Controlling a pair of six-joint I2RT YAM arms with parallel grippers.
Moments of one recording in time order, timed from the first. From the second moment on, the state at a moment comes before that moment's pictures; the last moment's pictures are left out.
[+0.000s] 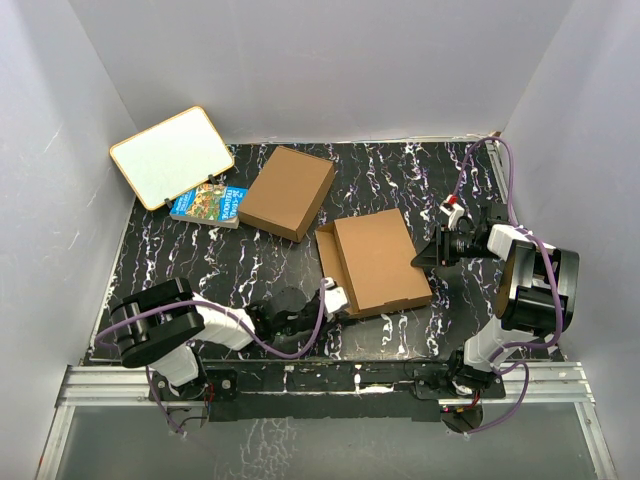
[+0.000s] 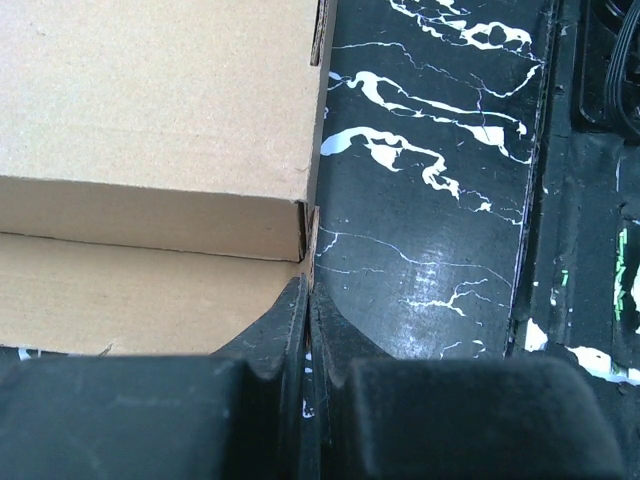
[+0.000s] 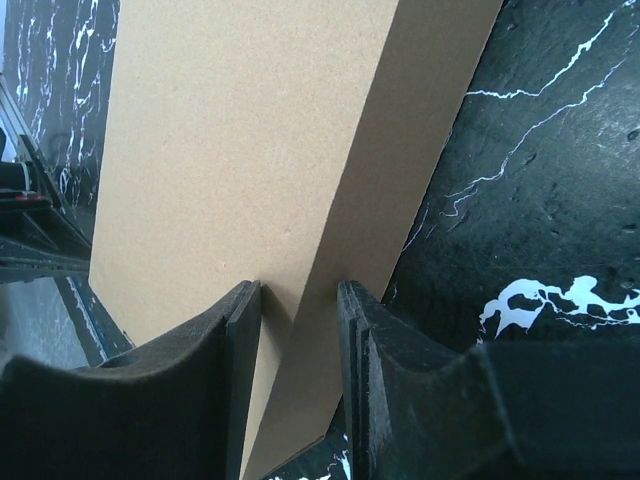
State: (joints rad) left arm -1.13 1.56 0.39 0.84 0.15 0.05; right arm -0.29 1.64 0.86 -0.53 -1.02 -0.42
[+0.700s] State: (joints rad) left arm -1.11 1.57 0.35 0.90 0.15 0.03; right arm -0.27 1.64 0.87 -0.53 -1.00 -0.41
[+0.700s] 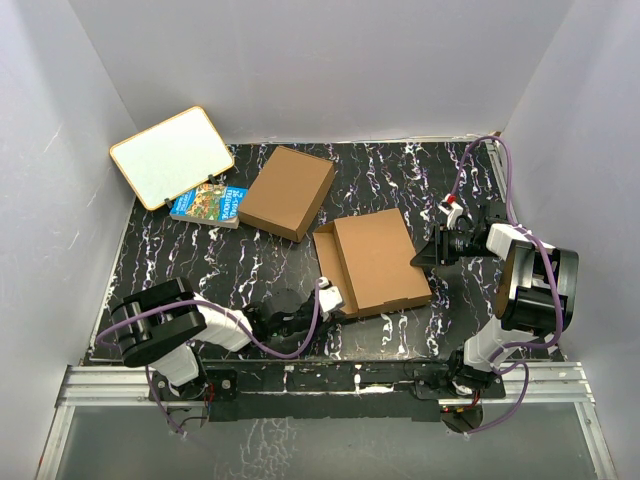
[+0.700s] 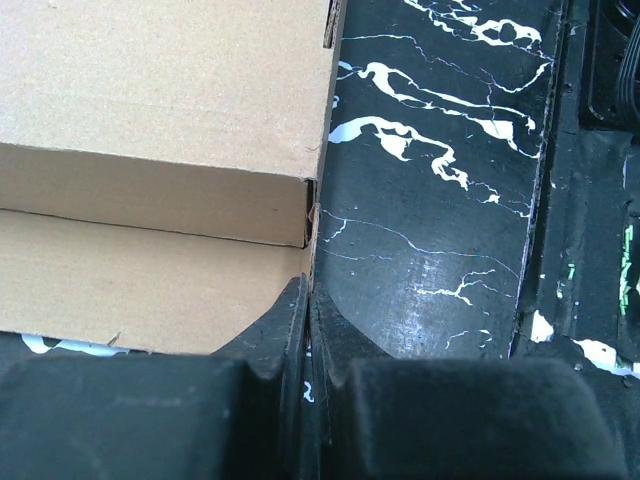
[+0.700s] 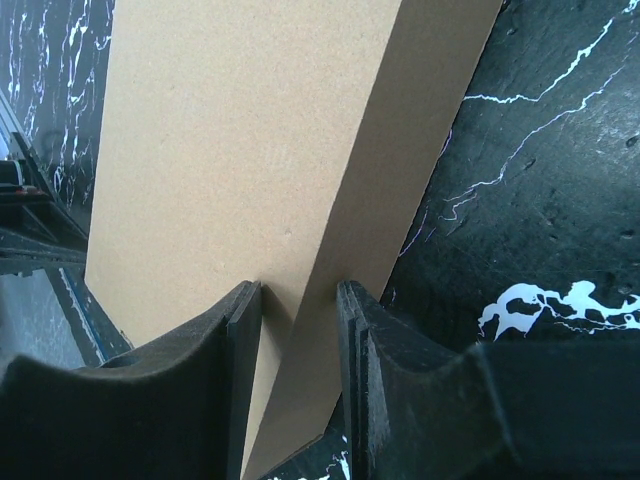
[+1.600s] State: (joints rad) left arm -1.11 1.55 0.46 0.67 0.12 0.03; right arm -0.27 1.64 0.88 -0.52 -0.99 -0.41
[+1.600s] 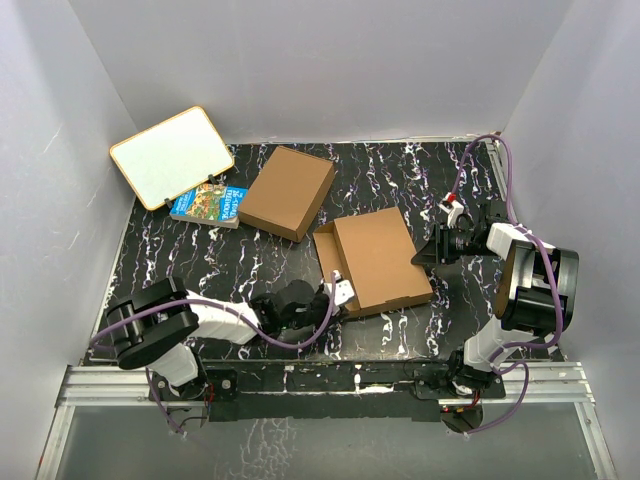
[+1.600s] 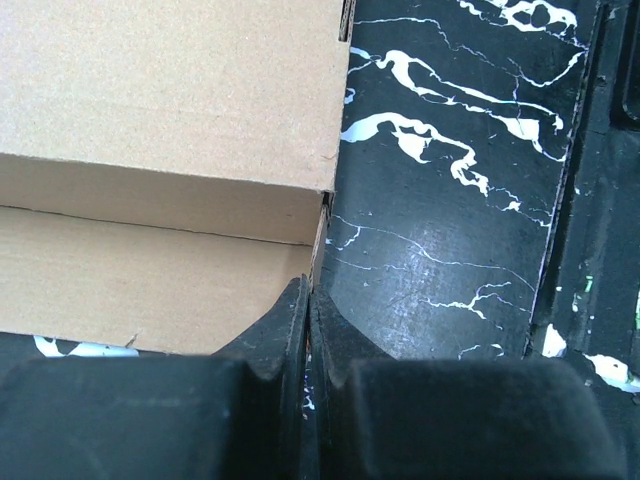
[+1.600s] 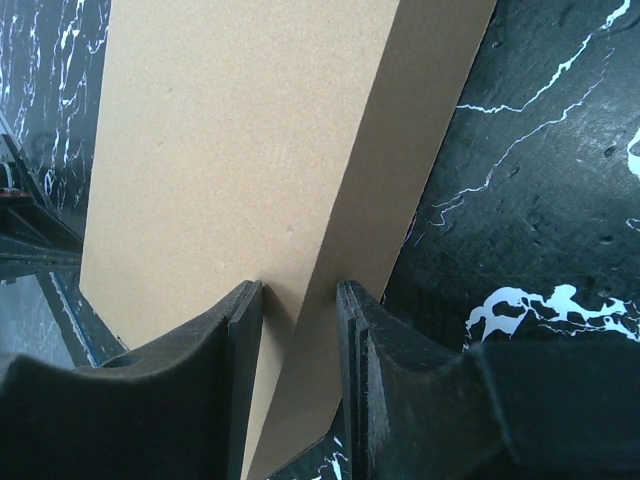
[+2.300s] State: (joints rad) left arm -1.11 1.53 0.65 0.30 0.10 0.11; right arm -0.26 1.64 0.89 -0.51 -0.99 -0.43
